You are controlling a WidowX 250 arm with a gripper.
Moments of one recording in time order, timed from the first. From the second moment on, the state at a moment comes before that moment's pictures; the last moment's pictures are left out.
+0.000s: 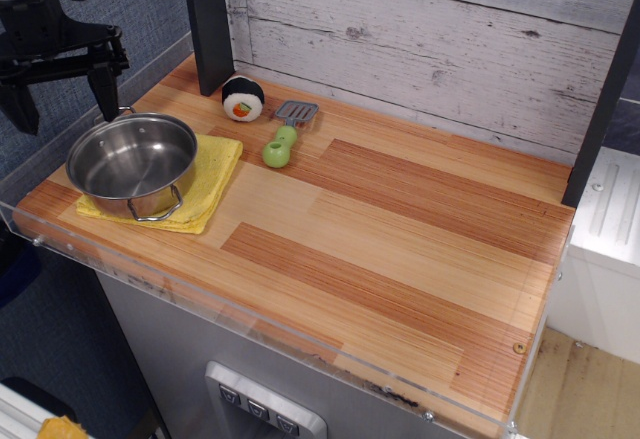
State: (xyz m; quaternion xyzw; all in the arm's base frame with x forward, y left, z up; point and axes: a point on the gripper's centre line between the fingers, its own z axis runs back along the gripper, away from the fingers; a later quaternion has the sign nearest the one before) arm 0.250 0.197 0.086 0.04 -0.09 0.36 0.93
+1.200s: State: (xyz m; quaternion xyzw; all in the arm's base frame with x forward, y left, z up) arm 0.314 0.121 0.097 0.05 -0.11 0.24 0.96
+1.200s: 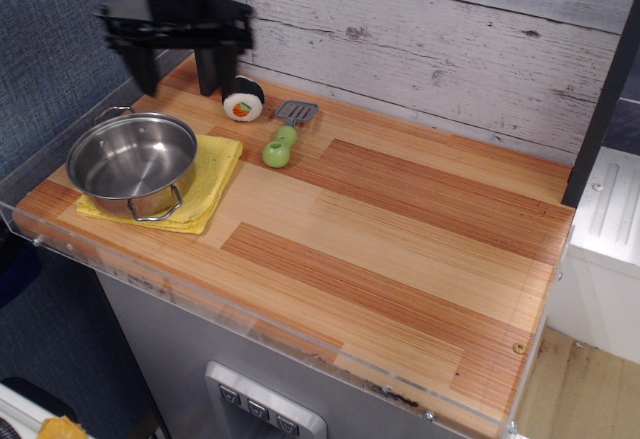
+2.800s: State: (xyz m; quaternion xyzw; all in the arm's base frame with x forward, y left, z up) arm 0.361 0.084 0.019 0.05 -0.08 0.19 0.98
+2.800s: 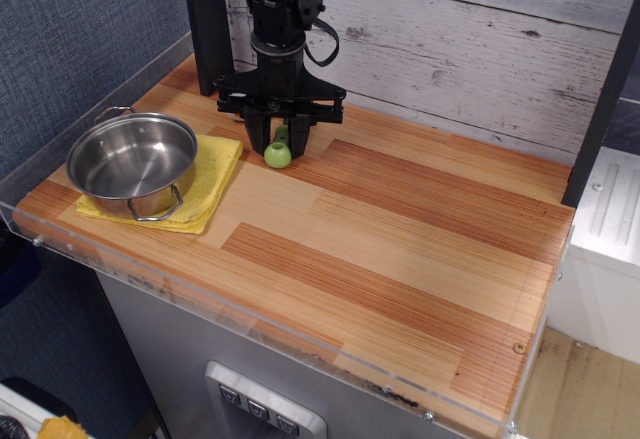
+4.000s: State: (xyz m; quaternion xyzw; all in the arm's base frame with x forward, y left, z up) arm 0.354 0.079 0.090 0.01 -0.14 0.21 0.97
